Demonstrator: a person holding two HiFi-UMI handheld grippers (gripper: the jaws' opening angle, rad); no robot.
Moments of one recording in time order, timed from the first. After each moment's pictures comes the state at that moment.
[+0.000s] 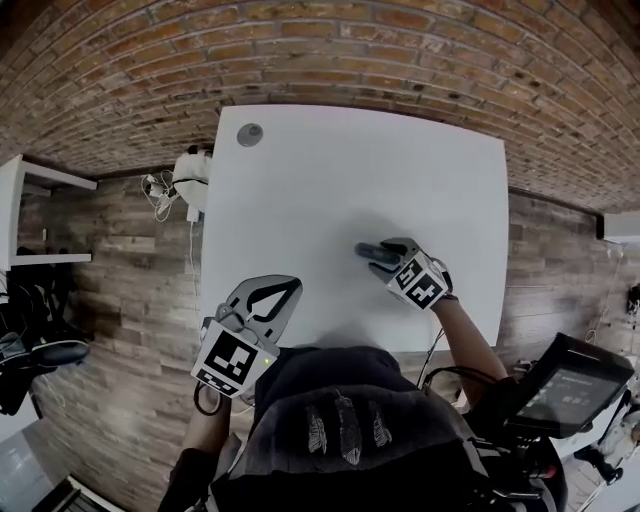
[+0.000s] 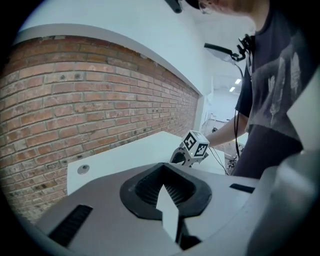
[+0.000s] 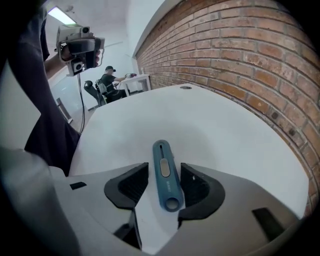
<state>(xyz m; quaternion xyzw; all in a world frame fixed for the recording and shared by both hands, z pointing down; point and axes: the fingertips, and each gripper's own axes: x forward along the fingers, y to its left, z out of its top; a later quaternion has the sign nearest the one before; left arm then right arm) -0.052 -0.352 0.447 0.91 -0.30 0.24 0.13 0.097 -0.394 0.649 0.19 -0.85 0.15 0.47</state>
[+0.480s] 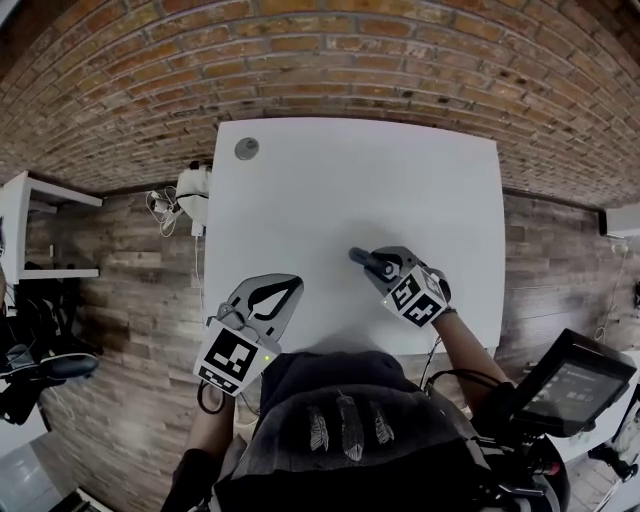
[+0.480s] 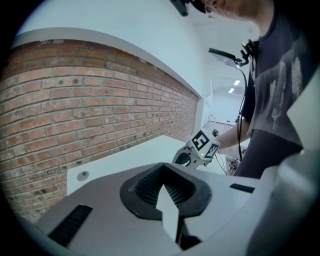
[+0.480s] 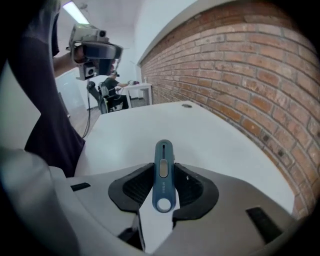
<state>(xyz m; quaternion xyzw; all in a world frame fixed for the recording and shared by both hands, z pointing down) -0.043 -0.361 0.432 0.92 -0.31 0.23 0.12 0.077 -0.391 0.599 0.20 -0.88 0.08 0.43</state>
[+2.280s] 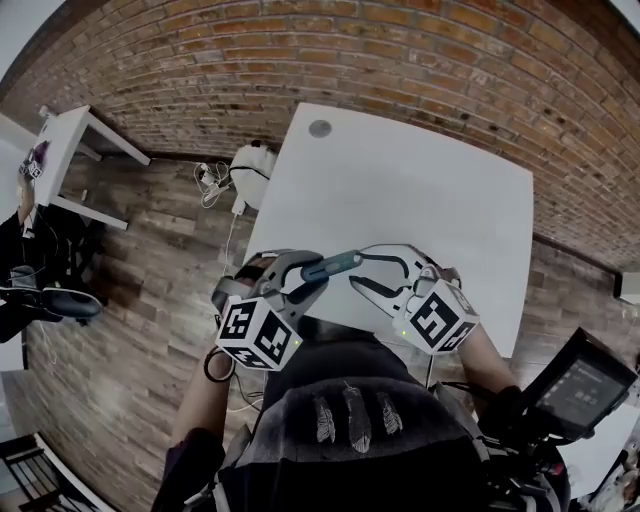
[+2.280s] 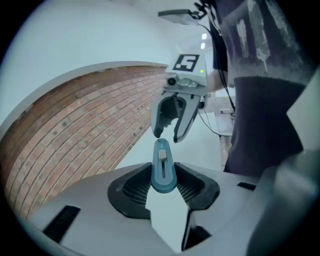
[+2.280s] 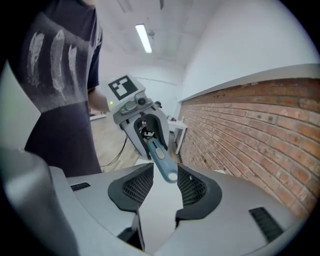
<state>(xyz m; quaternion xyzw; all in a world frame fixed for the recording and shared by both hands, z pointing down) -0.079 -0.281 0.432 0.87 -0.27 0.40 -0.09 -0.052 -0.289 0.414 0.04 -0.96 -0.10 0.25</state>
